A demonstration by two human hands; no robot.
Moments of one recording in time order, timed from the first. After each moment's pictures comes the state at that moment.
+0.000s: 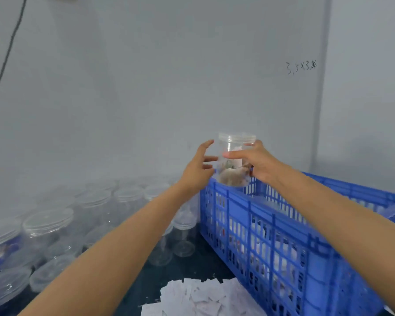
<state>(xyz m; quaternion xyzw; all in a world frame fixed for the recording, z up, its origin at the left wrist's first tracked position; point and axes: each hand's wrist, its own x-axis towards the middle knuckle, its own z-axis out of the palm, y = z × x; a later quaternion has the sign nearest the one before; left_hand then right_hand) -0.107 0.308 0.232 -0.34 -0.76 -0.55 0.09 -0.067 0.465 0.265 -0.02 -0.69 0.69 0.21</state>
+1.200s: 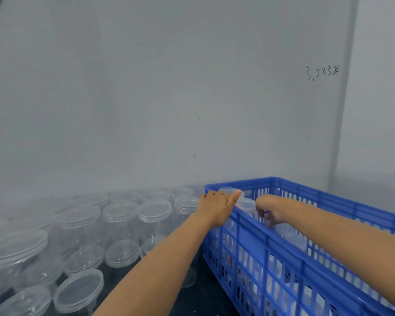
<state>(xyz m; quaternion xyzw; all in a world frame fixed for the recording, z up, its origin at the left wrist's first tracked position) -0.214 0.372 0.175 -0.30 -0.92 -0.20 0.13 -0.173 0.526 0.201 -0.27 -0.85 0.45 0.02</state>
